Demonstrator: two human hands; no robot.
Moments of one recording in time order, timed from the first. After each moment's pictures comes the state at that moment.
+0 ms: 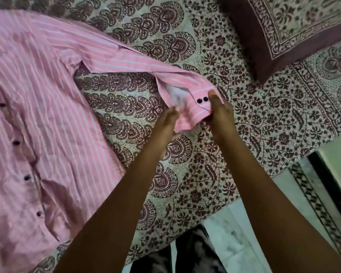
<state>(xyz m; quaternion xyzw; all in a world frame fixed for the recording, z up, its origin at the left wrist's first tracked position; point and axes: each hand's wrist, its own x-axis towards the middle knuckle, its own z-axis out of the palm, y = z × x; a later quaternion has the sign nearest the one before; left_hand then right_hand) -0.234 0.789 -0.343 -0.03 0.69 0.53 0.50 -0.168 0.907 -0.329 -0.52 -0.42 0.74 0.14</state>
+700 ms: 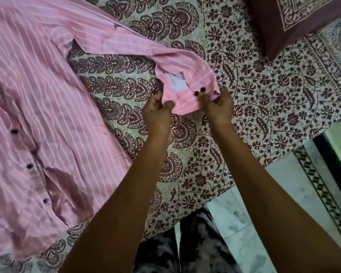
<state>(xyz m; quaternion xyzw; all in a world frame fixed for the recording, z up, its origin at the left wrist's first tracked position) -0.227 0.788 -0.345 -0.18 0.68 0.65 0.30 -0.163 0.881 -0.351 -0.57 -0.52 0.62 0.12</state>
